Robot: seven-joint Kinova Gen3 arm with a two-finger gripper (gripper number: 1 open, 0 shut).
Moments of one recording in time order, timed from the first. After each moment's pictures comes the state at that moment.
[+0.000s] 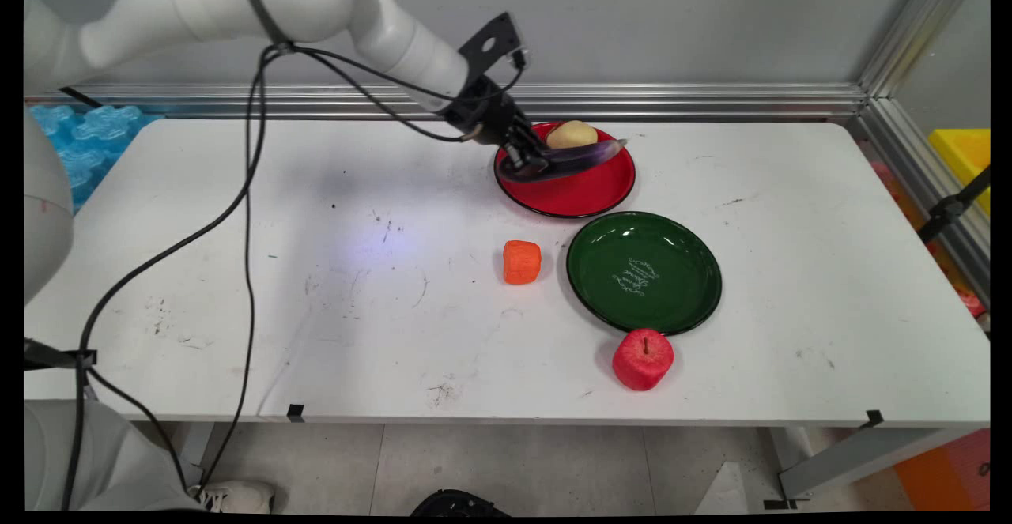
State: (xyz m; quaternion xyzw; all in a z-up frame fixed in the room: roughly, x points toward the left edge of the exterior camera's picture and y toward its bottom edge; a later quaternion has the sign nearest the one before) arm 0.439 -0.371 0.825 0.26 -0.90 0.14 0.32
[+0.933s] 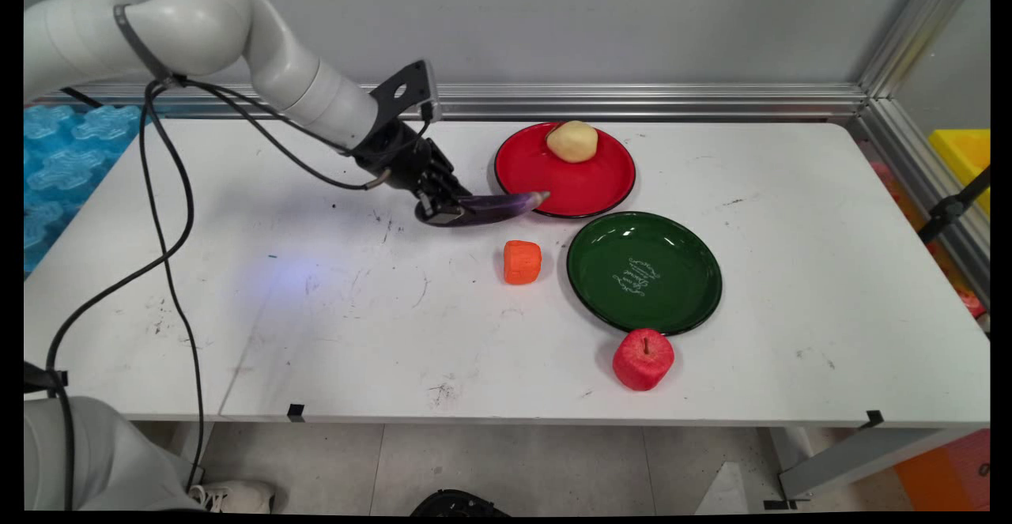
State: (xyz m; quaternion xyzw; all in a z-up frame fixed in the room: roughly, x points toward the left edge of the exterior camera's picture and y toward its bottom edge) arm 0.502 -0.285 0.811 0.26 -0.92 0.12 0.27
